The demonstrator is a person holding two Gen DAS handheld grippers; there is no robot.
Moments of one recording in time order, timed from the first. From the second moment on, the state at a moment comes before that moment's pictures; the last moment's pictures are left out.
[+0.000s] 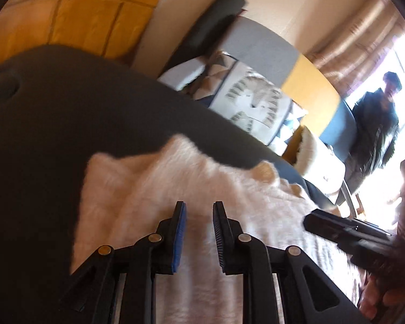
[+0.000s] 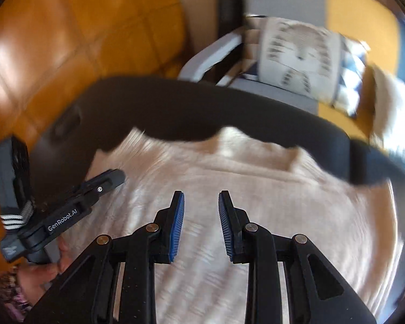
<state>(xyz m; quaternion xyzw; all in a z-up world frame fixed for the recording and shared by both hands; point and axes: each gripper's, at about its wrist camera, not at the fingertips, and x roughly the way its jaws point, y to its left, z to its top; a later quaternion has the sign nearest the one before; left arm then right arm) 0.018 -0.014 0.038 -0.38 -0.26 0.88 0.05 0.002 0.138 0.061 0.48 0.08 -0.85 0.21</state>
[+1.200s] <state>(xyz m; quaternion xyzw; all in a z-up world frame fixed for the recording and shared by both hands) 0.012 -0.021 0.024 -0.39 -0.30 0.87 0.10 -0.023 0.116 0.024 0.53 0.07 -0.83 0.15</state>
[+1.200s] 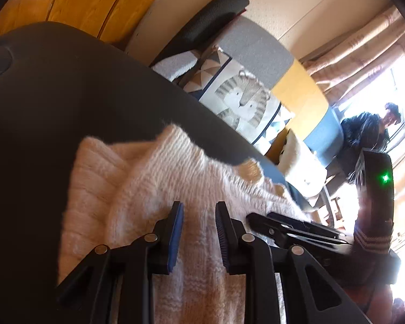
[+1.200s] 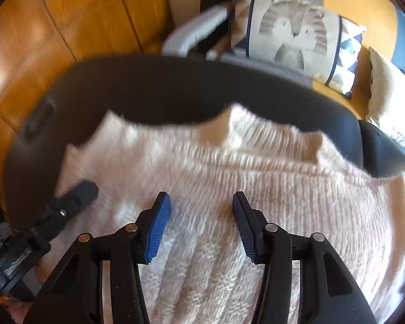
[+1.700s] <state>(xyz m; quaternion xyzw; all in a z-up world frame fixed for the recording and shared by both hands) 0.011 -0.019 0.030 -0.39 -0.30 0.86 0.12 -0.027 0.126 0.001 0.44 0.03 -0.88 0.15</state>
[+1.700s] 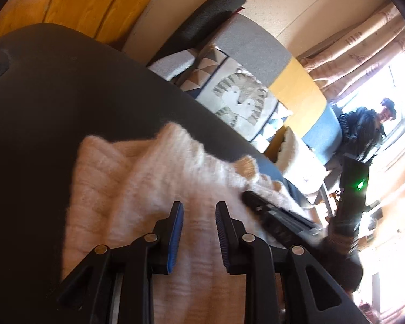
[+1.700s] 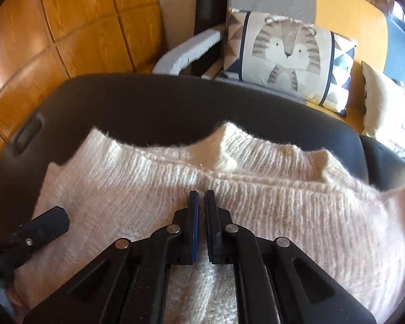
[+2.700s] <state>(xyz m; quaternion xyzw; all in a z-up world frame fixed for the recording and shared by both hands) -0.040 0.005 0.001 -0.39 -0.24 0.88 0.15 -0.012 0.249 0.027 0.40 -0.08 -0.91 0.11</state>
